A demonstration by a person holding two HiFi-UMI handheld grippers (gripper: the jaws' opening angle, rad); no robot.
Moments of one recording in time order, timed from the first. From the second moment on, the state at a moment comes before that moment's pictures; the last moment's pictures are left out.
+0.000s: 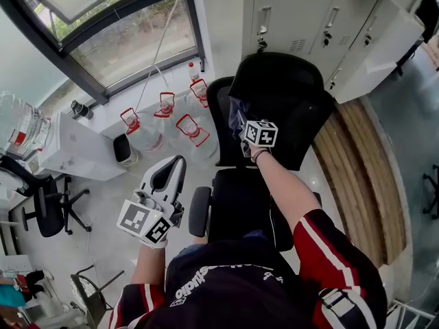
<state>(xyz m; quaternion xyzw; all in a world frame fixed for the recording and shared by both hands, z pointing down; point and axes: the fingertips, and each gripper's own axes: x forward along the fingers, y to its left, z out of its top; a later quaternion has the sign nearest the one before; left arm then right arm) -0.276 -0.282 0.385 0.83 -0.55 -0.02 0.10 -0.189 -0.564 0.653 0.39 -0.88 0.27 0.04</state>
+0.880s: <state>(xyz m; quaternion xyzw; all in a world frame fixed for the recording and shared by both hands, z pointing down) -0.147 -0.298 0.381 0.86 -0.50 -0.02 0.09 0.048 -0.598 0.662 0.48 -0.84 0.25 0.03</state>
